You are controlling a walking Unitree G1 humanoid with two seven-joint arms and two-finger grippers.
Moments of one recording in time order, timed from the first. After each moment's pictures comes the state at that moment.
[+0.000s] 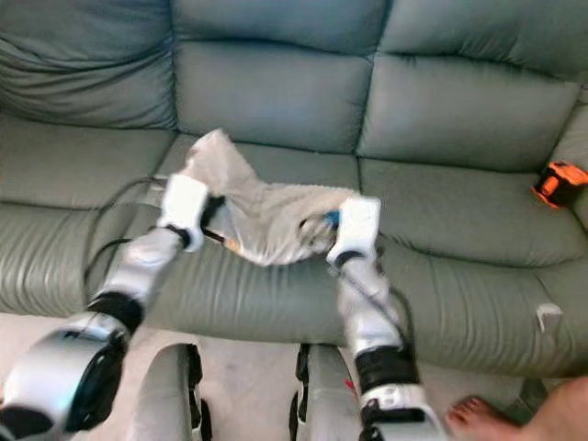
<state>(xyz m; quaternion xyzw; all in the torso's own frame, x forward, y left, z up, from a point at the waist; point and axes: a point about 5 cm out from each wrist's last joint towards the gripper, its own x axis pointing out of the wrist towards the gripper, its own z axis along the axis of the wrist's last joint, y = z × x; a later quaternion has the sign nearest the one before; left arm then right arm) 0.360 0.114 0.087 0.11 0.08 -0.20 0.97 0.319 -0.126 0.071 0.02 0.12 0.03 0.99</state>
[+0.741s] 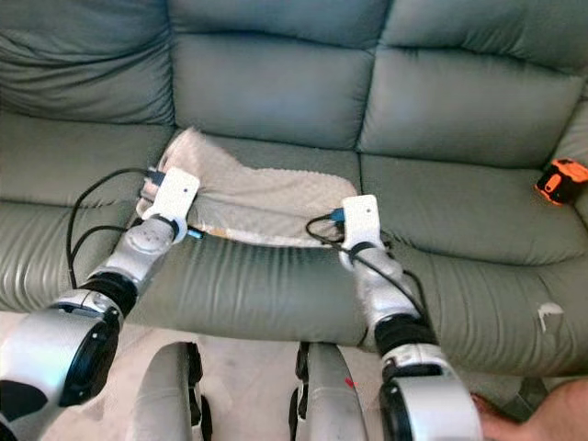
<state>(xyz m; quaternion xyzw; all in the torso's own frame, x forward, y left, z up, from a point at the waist) 0.372 0.148 0.090 0.22 0.13 -0.07 0.96 0.345 -0.159 0.068 -0.05 0.18 0.06 0.98</state>
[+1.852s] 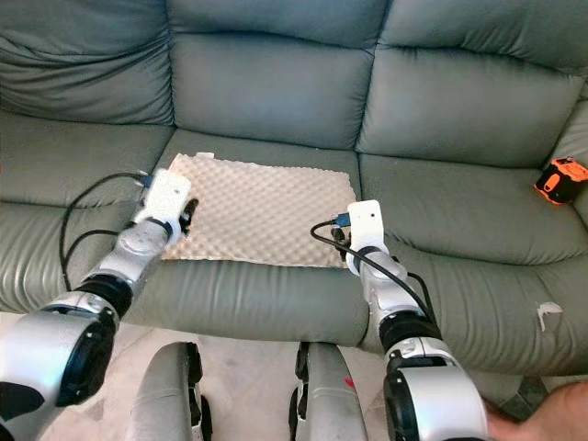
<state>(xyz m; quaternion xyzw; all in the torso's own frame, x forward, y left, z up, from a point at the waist) 0.374 0.163 0.097 0.18 0.12 -0.05 0.98 0.344 -0.169 0.061 -0.05 0.19 0.06 0.98</state>
